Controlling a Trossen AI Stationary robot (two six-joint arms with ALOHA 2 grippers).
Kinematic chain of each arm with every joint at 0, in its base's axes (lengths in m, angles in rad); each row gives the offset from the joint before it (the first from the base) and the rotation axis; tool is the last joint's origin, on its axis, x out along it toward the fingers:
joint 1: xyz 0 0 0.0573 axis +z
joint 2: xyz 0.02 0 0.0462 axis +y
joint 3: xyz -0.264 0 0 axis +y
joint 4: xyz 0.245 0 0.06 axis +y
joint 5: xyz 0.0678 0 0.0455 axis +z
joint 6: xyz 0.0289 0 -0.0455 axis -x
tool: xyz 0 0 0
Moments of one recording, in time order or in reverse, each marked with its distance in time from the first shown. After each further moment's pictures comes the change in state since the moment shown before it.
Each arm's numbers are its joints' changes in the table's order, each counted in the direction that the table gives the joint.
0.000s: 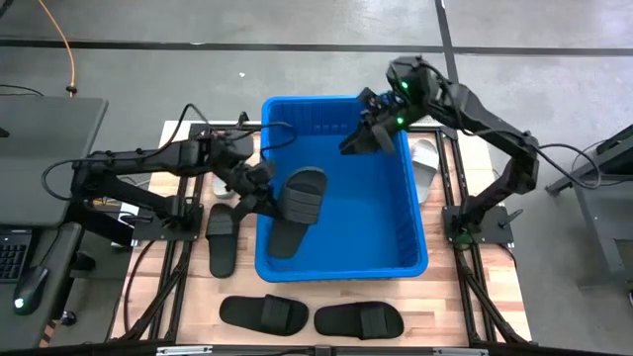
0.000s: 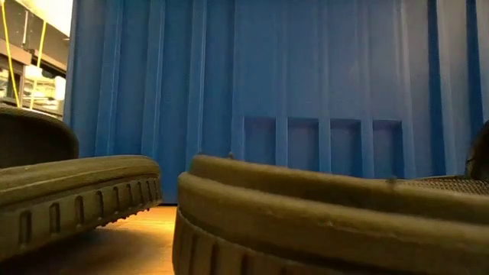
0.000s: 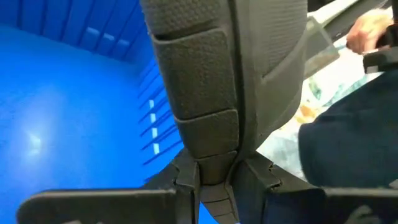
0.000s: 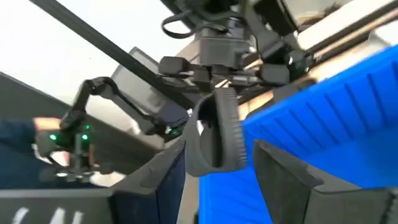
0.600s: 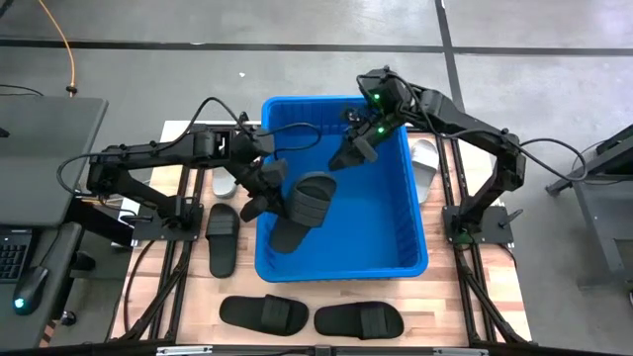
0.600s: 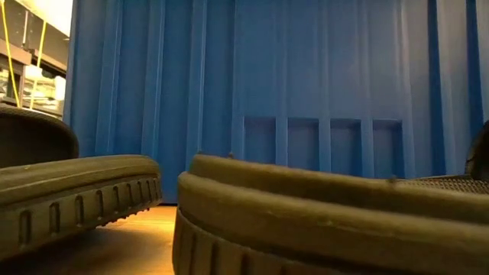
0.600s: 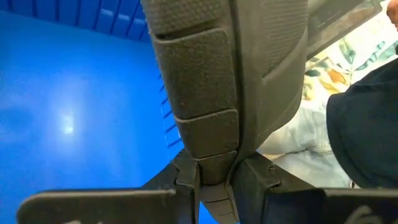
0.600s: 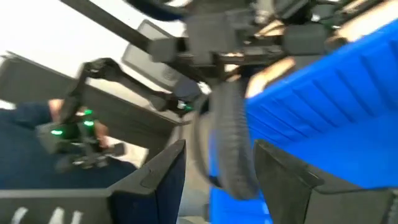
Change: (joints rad) left arm 0.010 0.155 -0.206 0.258 0.029 -0.197; right arm 0.043 0.094 0.001 0.026 0.062 0.006
